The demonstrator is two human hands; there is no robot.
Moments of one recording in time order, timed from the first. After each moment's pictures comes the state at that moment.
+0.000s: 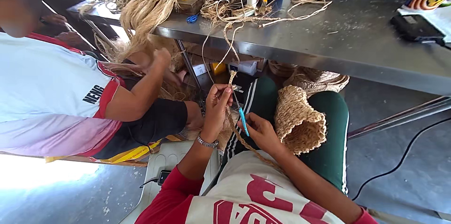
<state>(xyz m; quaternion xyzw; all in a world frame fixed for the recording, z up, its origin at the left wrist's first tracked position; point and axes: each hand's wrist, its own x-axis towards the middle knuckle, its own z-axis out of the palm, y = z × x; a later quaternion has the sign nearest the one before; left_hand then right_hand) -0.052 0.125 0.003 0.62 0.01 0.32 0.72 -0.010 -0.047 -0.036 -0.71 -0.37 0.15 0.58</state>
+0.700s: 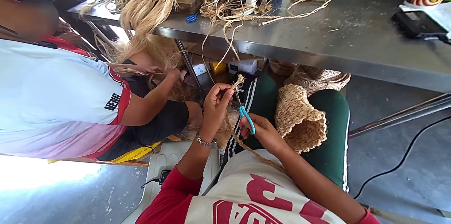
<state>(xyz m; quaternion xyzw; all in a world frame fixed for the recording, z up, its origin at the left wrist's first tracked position) -0.055 0.133 0.003 0.73 -0.01 0.34 0.59 -0.013 -0.051 -0.019 -0.60 -0.31 0.31 0.67</state>
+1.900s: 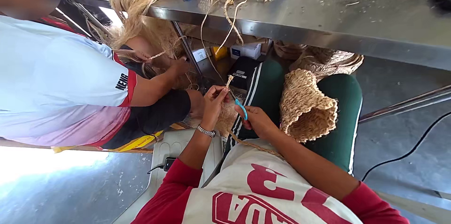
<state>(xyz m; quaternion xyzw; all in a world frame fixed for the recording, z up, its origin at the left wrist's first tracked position) -0.057 0.155 -0.066 0.67 0.12 0.25 0.69 -0.007 -0.021 -0.050 -0.63 -0.15 0.40 0.65</state>
